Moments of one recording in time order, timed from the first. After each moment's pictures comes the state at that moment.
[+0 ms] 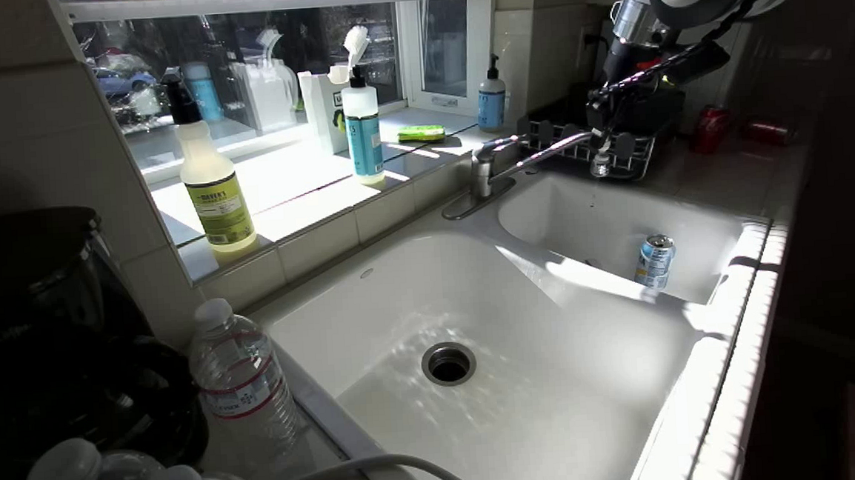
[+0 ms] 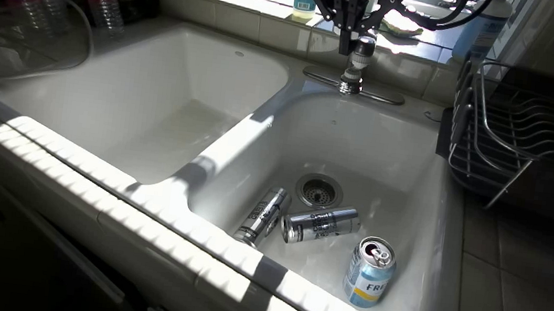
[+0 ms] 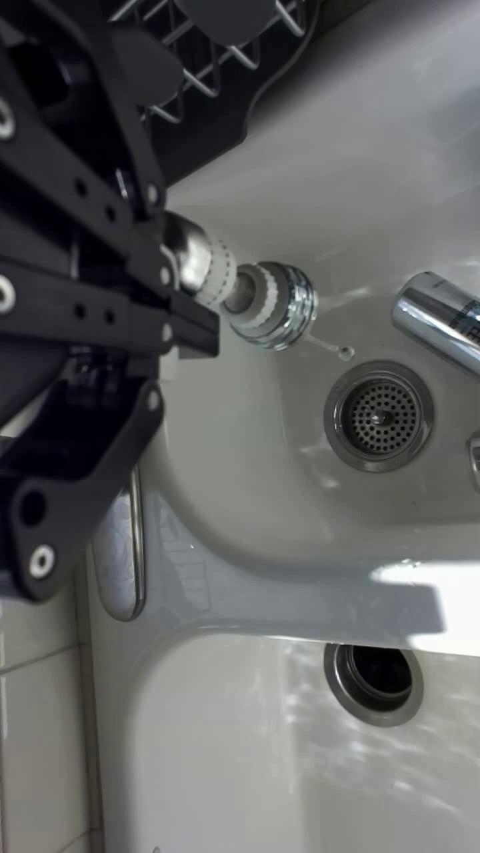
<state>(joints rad) -0.15 -0.06 -0.17 -2.04 -0.04 2.27 -0.15</state>
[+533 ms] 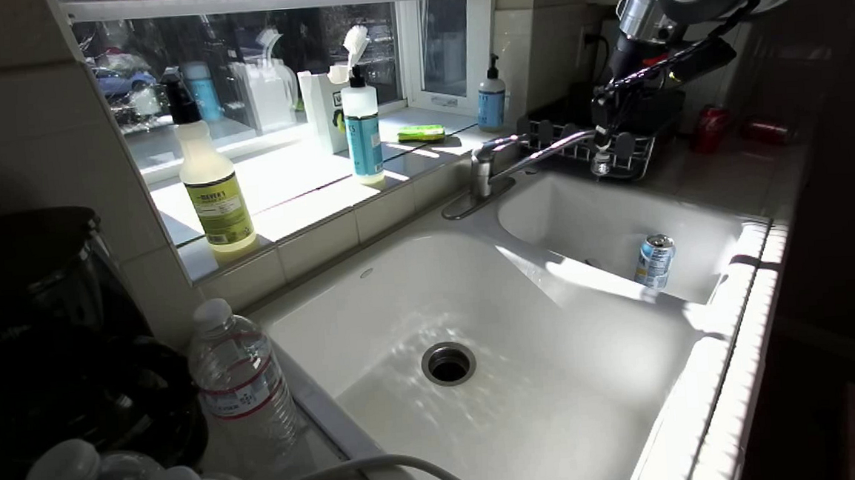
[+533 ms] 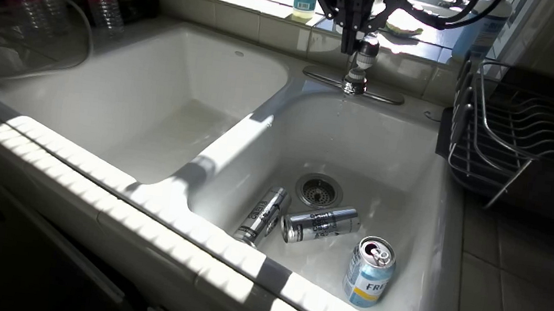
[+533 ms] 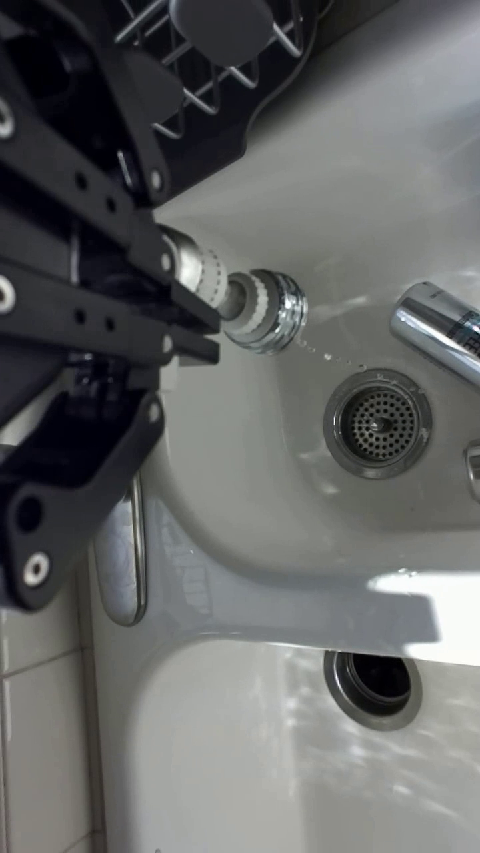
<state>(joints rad) -0.15 -0.07 -0.17 -2.05 -0.04 2.27 -0.16</state>
